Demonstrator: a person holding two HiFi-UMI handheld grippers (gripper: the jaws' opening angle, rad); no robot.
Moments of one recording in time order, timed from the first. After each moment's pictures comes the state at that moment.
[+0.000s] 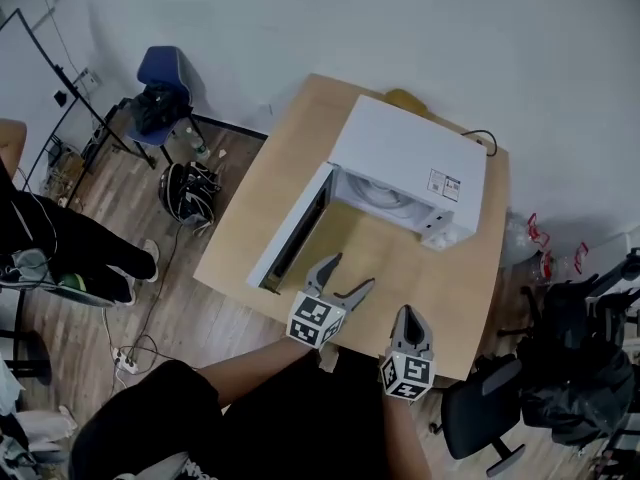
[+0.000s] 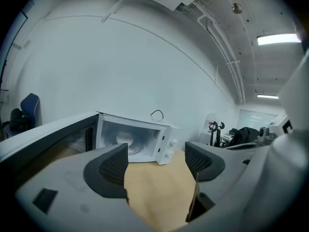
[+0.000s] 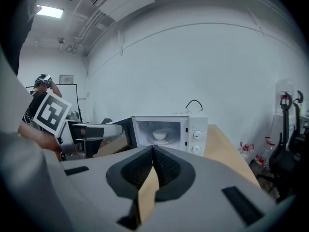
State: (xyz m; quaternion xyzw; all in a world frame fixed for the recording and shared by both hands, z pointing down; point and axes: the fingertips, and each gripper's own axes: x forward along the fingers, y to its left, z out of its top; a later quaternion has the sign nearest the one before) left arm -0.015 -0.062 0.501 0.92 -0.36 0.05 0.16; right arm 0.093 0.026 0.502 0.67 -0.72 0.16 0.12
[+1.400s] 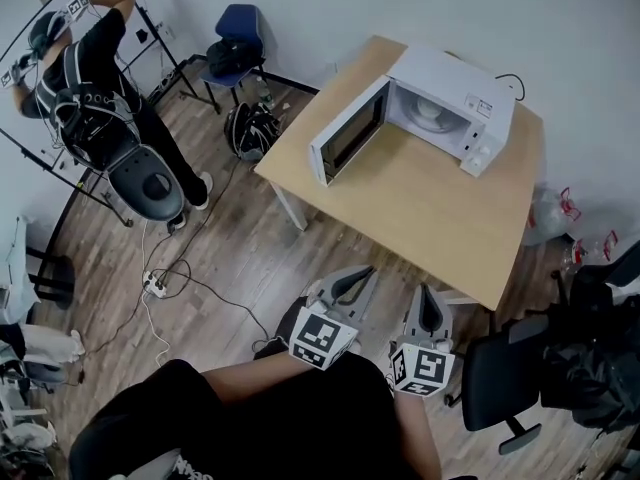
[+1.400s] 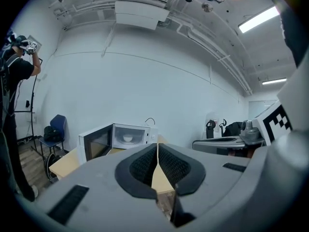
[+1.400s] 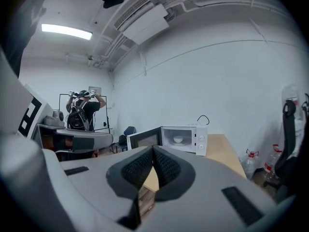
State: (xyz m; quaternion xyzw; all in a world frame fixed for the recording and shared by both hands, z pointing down) left arm -0.051 0.274 0.421 0.89 -0.45 0.05 0.09; right arm 0.047 0.287 0.427 0.60 -0.79 0.09 0.08
